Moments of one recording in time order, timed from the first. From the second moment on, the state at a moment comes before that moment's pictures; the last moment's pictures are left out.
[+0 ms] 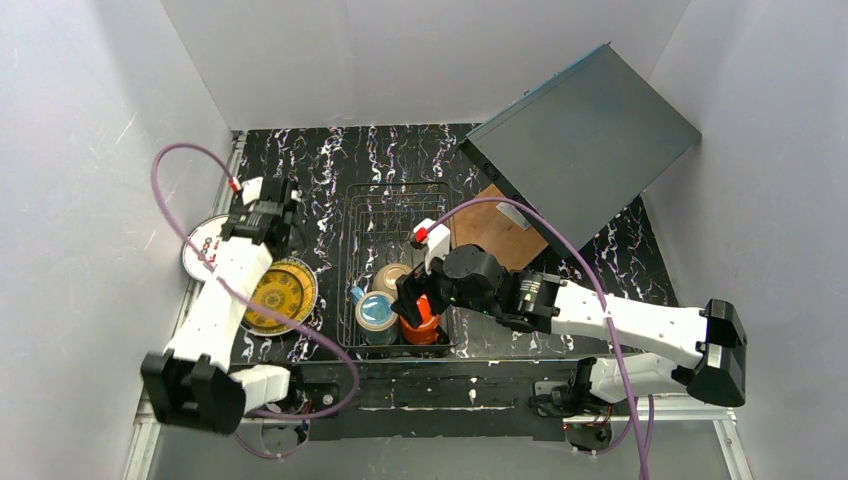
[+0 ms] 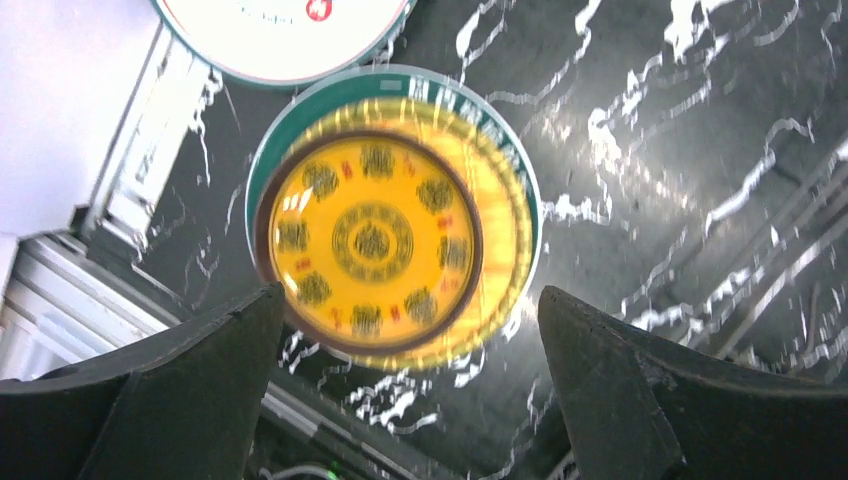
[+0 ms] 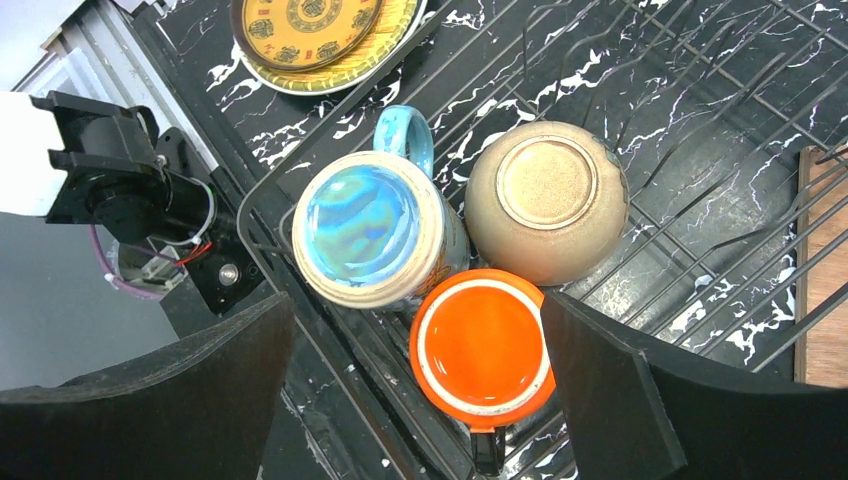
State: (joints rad) left arm -0.18 1.12 1.10 -1.07 -0.52 -0.54; right arm 1.24 1.22 1.00 -0.25 0.14 0.36
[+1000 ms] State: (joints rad) left arm 0.09 1.99 1.41 -0.76 -0.59 -0.20; right arm 1.16 1.06 0.91 -0.25 0.12 0.30
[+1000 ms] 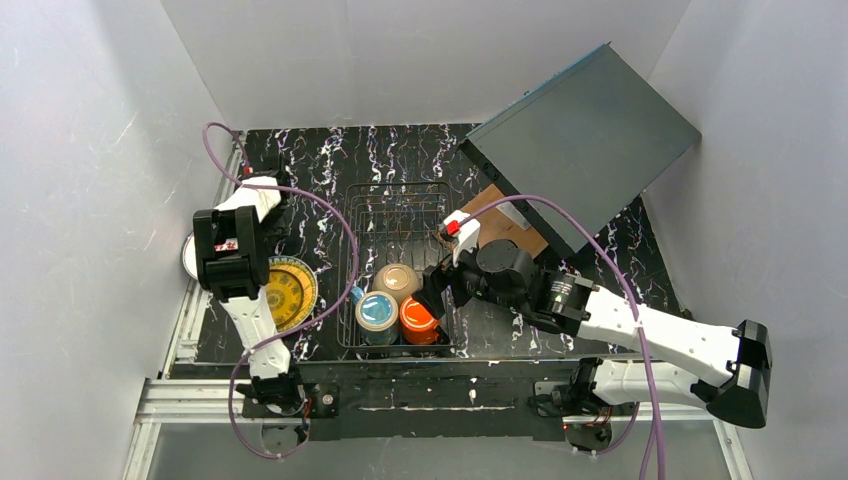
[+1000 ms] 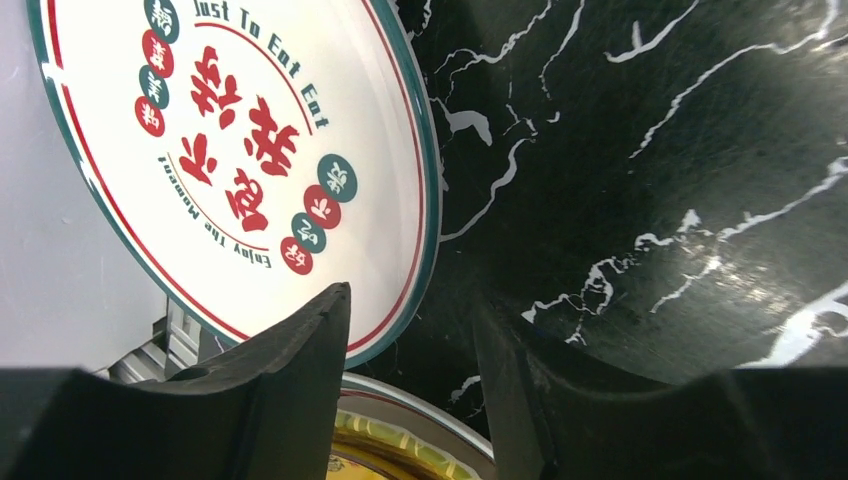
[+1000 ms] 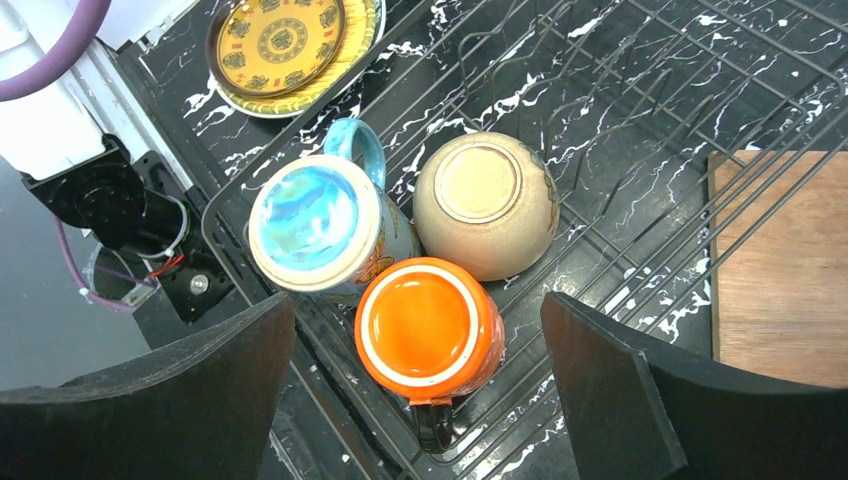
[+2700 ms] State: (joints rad) left arm -0.13 1.51 1.26 -0.70 -0.31 -0.13; right arm 1.15 1.32 1.12 -0.31 0.08 0.42
